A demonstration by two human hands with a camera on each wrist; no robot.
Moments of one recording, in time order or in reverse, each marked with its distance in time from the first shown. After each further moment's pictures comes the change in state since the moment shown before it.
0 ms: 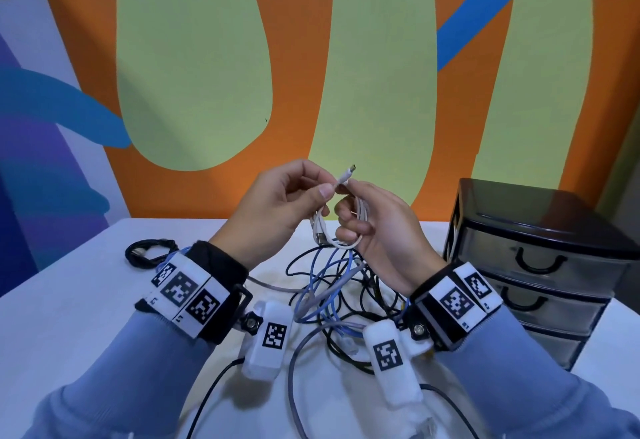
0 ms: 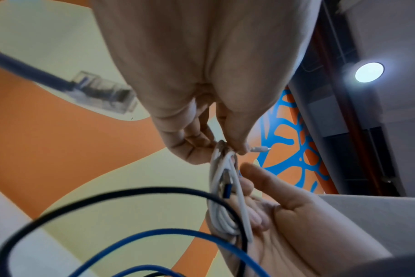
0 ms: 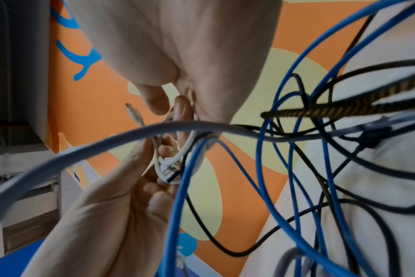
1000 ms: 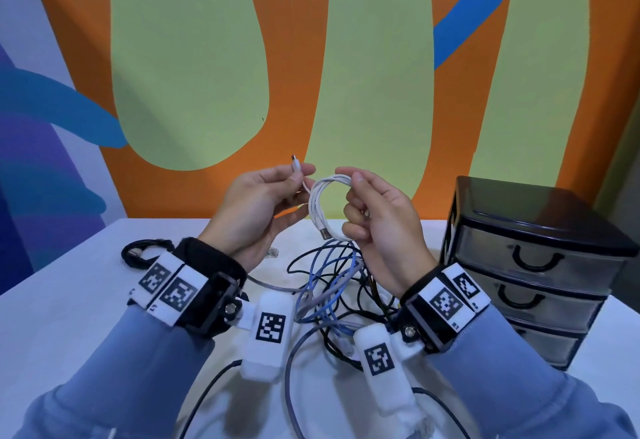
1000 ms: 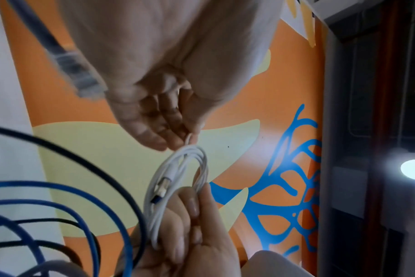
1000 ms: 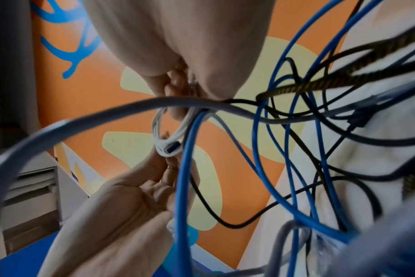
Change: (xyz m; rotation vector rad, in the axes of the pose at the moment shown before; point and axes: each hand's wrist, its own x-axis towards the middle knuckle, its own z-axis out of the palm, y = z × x) left_hand 0.003 0.003 -0.002 -0.496 0.199 -0.362; right_hand 0.004 0.007 -0.002 0.037 0.077 -0.152
